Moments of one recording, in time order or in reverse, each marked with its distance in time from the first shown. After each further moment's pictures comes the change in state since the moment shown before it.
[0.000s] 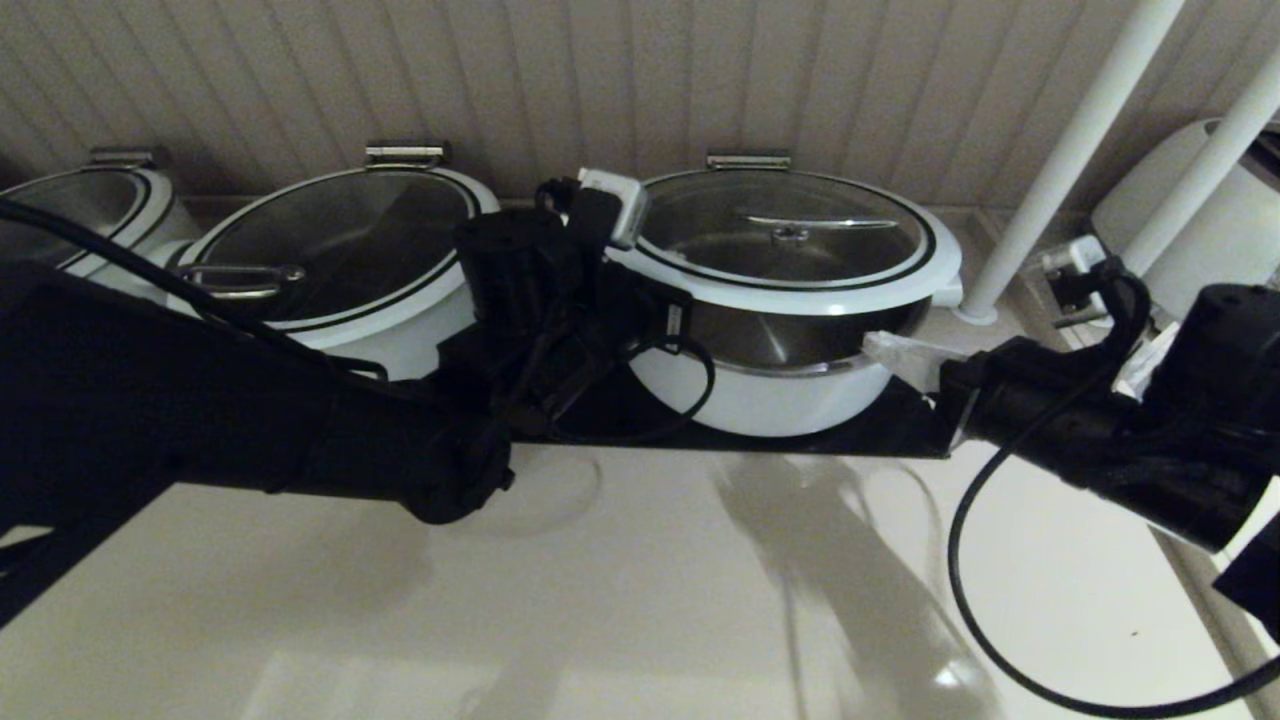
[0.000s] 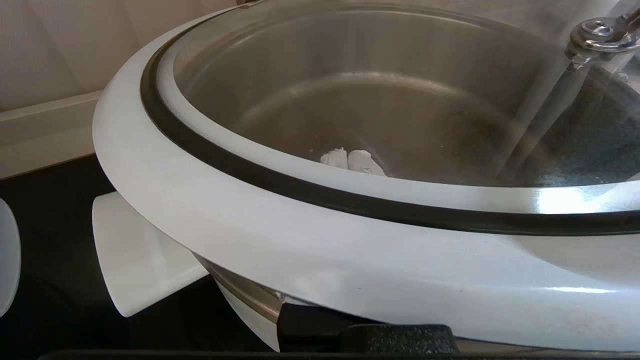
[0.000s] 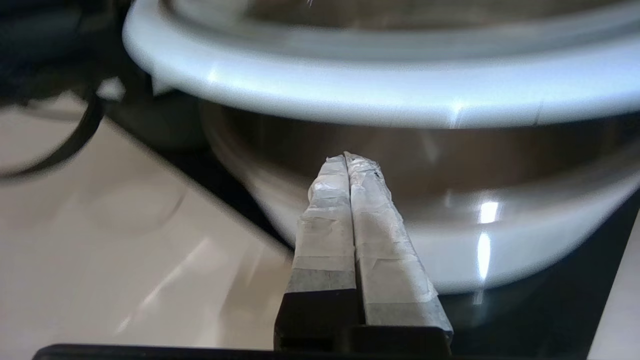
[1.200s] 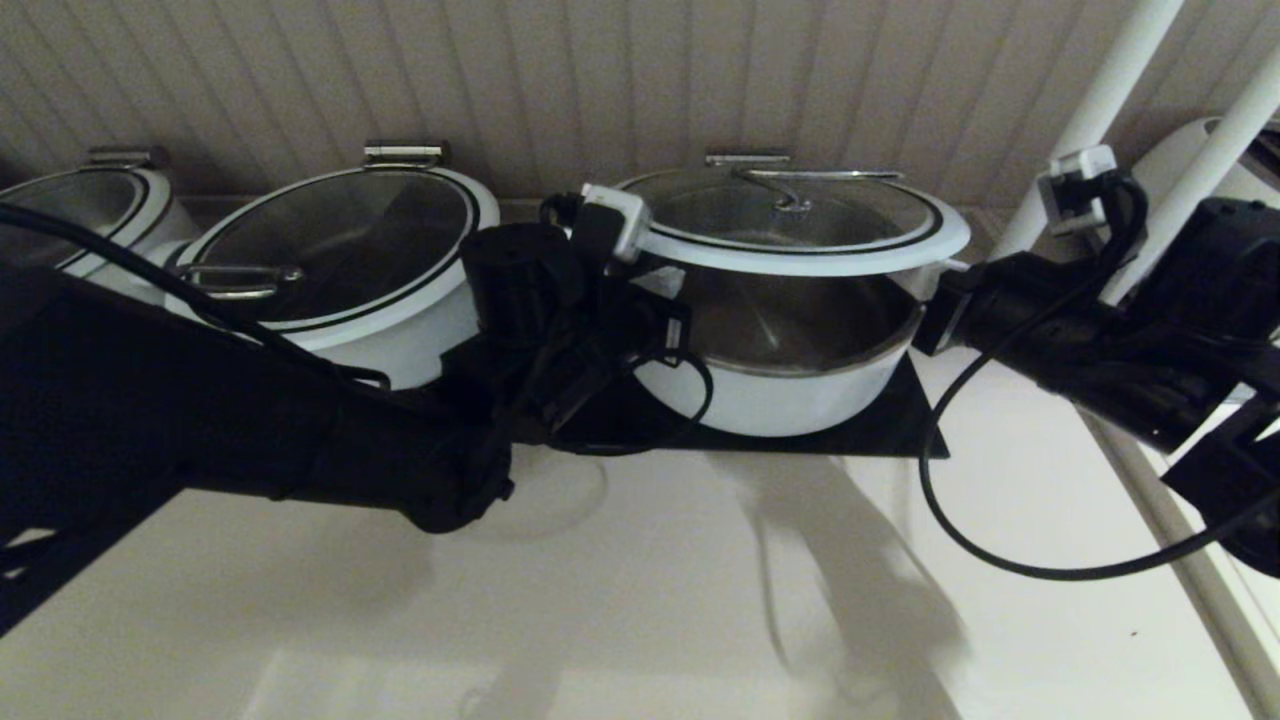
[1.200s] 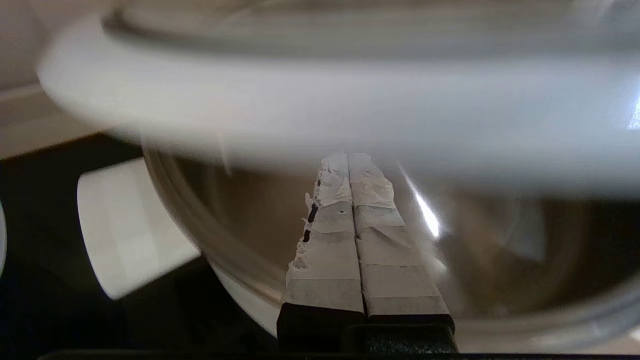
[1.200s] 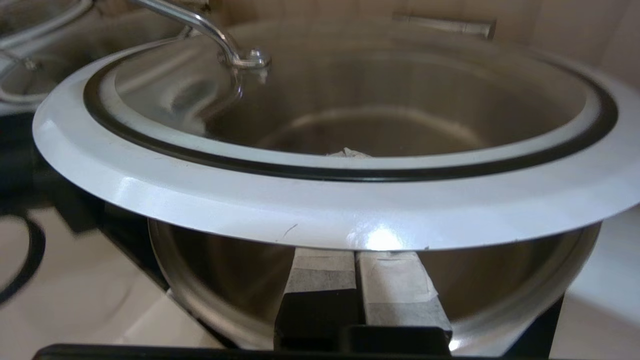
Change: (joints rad) left arm -0.001 0.002 0.032 -0.001 0.001 0.003; right arm -0.052 0.063 -0.210 -0.006 -0.005 -0.020
